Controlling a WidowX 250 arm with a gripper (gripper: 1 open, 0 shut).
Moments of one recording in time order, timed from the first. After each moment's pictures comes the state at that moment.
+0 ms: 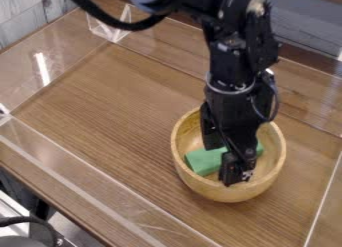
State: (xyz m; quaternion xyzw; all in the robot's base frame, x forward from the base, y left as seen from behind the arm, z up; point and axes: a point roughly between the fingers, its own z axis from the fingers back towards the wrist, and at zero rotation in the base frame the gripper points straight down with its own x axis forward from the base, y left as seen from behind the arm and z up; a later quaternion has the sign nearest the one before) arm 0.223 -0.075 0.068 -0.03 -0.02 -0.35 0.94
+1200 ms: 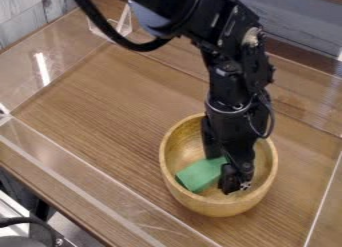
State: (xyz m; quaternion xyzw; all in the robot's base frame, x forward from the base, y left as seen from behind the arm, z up) arm 0.230 -0.074 0.043 -0.03 -0.04 -0.35 0.94
